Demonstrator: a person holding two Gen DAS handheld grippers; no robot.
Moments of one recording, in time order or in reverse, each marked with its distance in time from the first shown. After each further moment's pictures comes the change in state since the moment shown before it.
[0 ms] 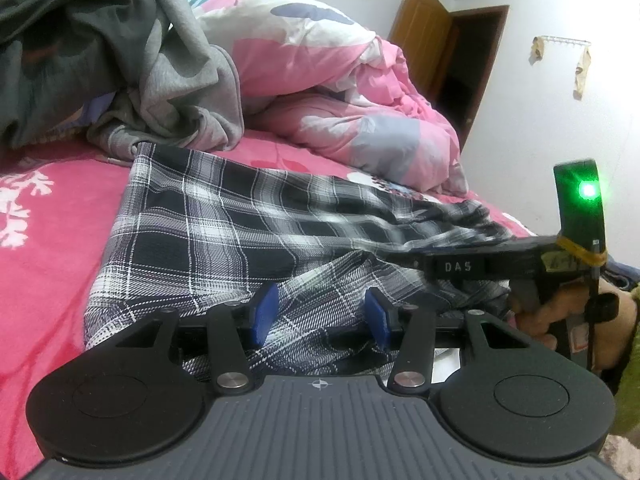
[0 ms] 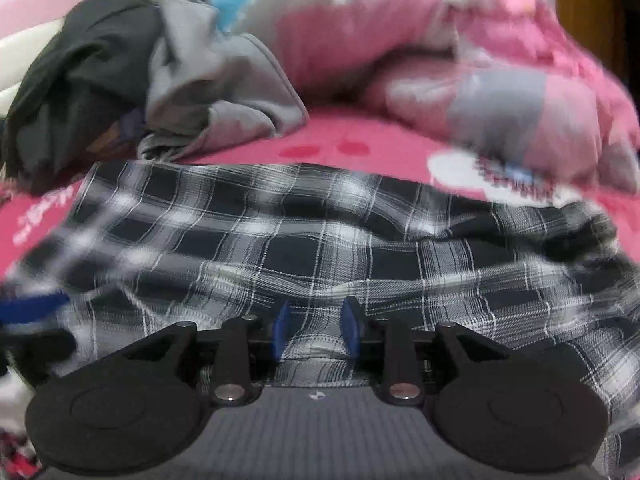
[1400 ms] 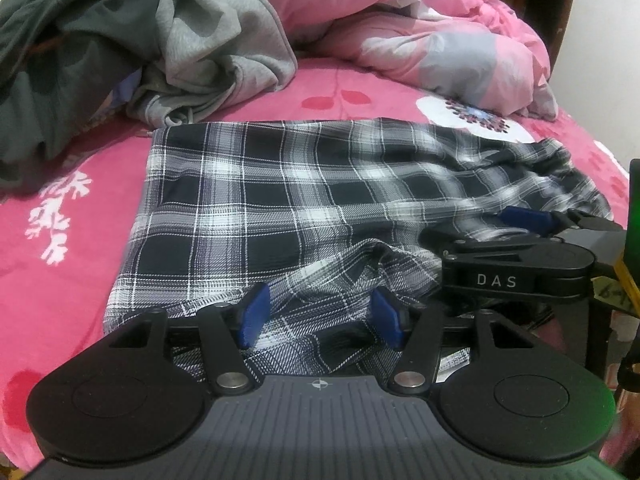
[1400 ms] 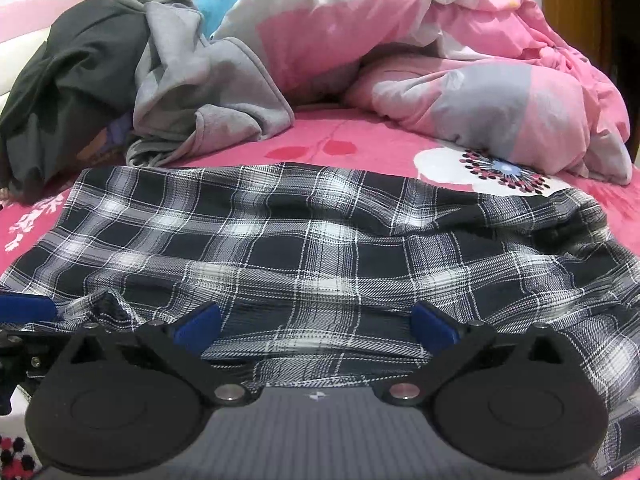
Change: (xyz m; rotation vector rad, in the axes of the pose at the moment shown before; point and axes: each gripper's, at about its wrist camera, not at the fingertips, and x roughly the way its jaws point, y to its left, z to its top) left arm 0.036 -0.053 0.043 0.028 0.318 0.343; right arm -0.002 -0.008 -0.005 0.046 -0.001 -0.014
